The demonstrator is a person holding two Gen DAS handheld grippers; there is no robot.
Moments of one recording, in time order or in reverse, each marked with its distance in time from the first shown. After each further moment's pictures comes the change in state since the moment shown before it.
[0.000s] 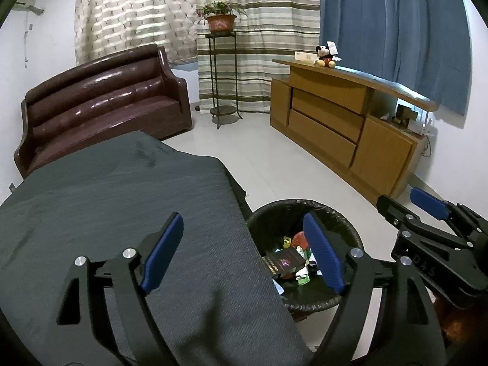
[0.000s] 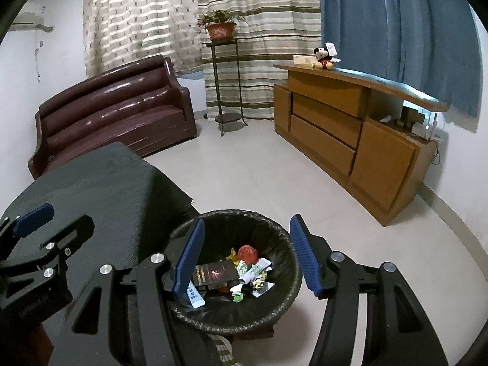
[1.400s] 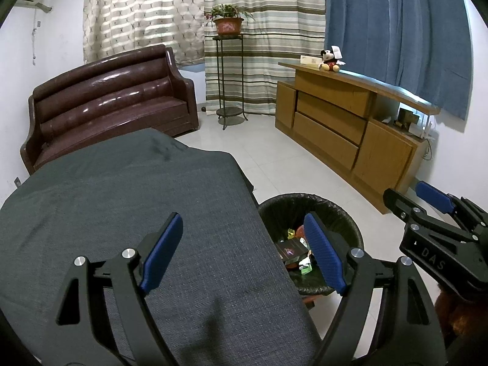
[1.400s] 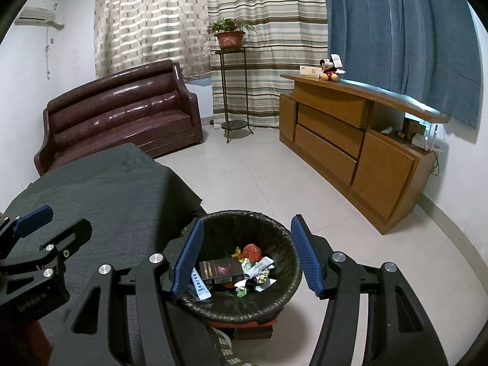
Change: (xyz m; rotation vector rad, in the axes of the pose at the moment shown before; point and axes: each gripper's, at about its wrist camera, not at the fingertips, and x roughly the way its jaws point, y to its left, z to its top) left arm -0.034 0.012 -0.014 -0.015 -0.013 0.018; right arm -0.029 0.013 -0.008 -0.034 -0.042 0.013
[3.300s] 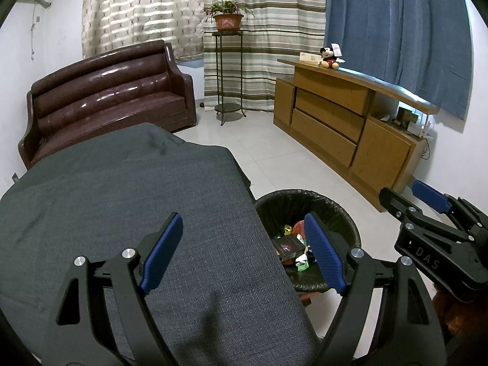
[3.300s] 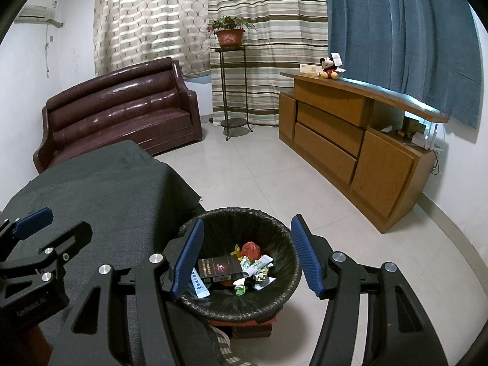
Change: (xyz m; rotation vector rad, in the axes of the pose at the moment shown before) left arm -0.007 0.001 0.000 -0.002 0.006 -0.002; right arm -0.001 0.000 0.002 0.000 0.003 0.000
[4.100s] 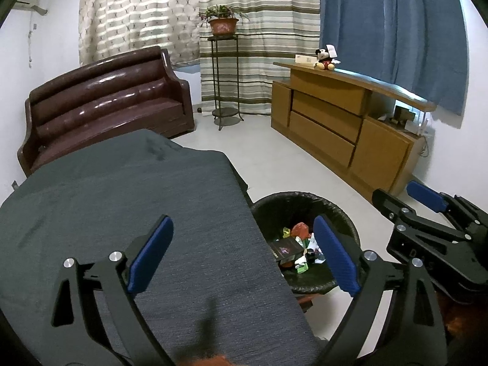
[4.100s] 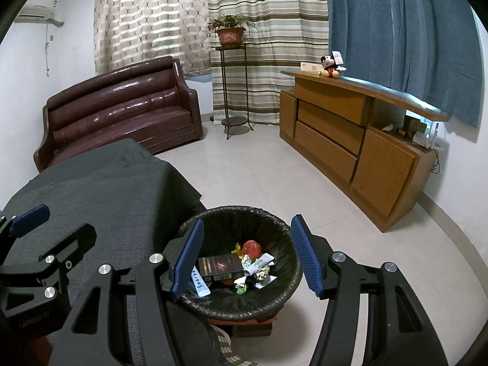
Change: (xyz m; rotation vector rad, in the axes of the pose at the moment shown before) left arm -0.018 -0.021 -0.016 0.018 -0.011 -0.008; right arm -0.001 0.002 0.002 0.000 0.001 0.000
